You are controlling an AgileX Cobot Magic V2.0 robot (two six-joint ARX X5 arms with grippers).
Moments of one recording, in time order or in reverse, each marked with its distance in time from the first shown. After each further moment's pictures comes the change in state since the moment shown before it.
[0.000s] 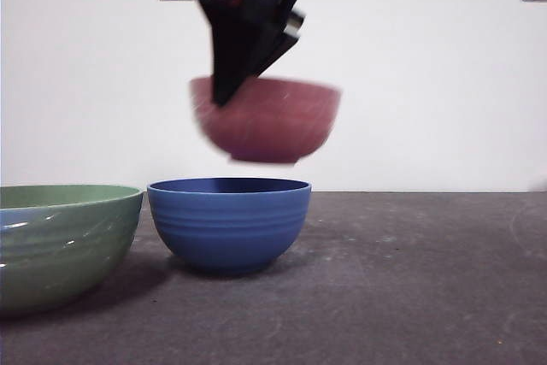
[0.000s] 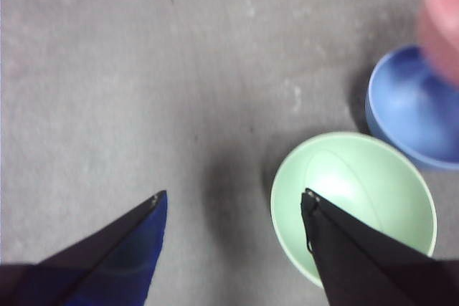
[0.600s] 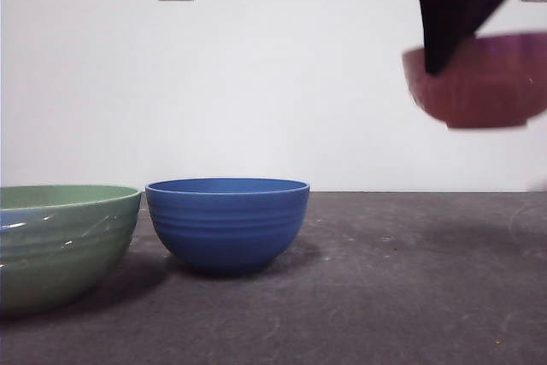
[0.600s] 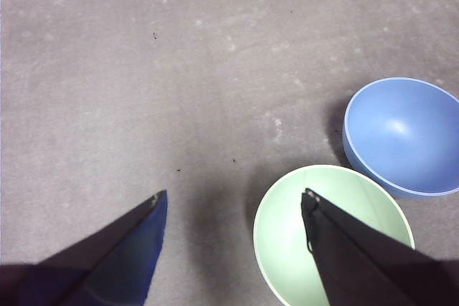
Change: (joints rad) left arm 0.000 0.003 0.000 0.070 0.056 -0.001; right arm -0.233 -0.396 -0.355 -0.060 0.202 0.227
